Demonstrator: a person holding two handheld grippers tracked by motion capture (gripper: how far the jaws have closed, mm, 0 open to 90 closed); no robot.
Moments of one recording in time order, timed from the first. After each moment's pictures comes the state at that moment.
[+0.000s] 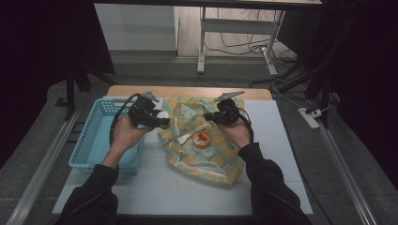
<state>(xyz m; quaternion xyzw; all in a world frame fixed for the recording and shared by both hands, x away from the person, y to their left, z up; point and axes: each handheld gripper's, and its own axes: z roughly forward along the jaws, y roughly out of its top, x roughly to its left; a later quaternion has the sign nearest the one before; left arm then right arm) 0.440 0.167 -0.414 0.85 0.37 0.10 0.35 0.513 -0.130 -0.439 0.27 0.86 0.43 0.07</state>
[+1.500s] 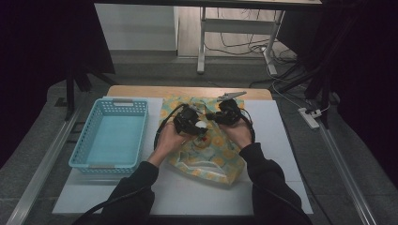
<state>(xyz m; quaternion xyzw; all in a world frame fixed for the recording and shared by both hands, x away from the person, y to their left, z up) 0.483 0.049 -0.471 0.88 0.32 0.08 0.34 0.515 -0.135 -0.441 0.27 0.86 0.43 0.08</state>
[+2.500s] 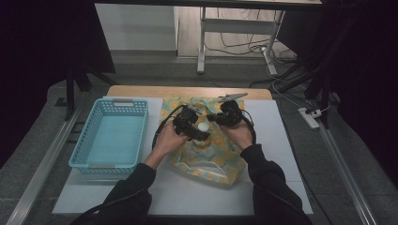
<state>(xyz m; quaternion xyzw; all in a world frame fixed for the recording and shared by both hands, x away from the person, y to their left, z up) 0.471 0.054 -0.464 0.87 0.32 0.07 0.36 0.515 -0.141 -0.446 0.27 0.86 0.43 0.08</state>
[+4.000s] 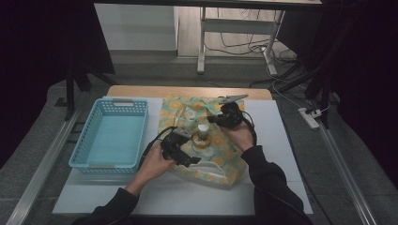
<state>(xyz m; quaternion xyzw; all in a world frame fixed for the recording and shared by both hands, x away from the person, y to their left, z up) 0.399 0.071 -0.493 0.88 0.27 0.03 0.38 0.510 -0.143 -0.446 0.27 0.86 0.43 0.08</state>
